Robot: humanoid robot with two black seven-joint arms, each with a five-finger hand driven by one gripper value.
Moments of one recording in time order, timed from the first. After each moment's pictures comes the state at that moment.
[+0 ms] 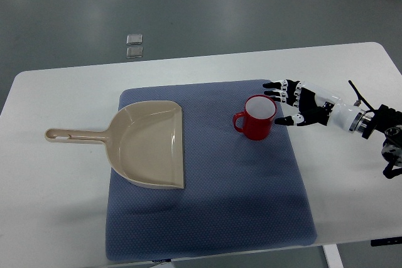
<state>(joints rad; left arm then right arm) -0.09 0.00 0.05 -0.29 0.09 0.00 0.10 0.58 -0.39 0.71 0.71 -0.92 0.60 0.61</state>
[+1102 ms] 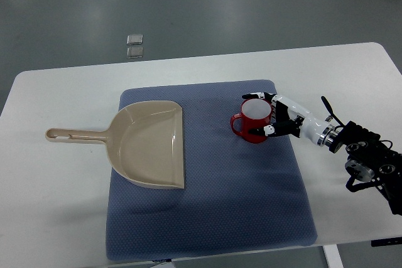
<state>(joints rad) -0.08 0.00 0.05 -0.29 0.09 0.00 0.10 0.58 -0.23 0.66 0.62 -0.92 0.44 0.61</state>
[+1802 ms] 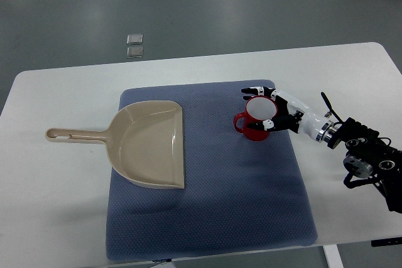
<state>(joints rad) -0.08 0.00 0.05 -0.29 0.09 0.00 0.10 0.59 -0.23 0.69 0.62 -0.89 0.45 0.61</state>
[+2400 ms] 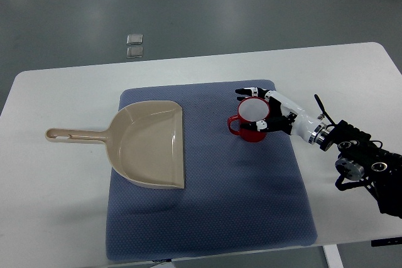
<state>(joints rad) -0.08 0.00 0.05 -0.29 0.09 0.00 0.10 0.59 -0.19 0.68 0.62 -0.87 0.44 0.61</state>
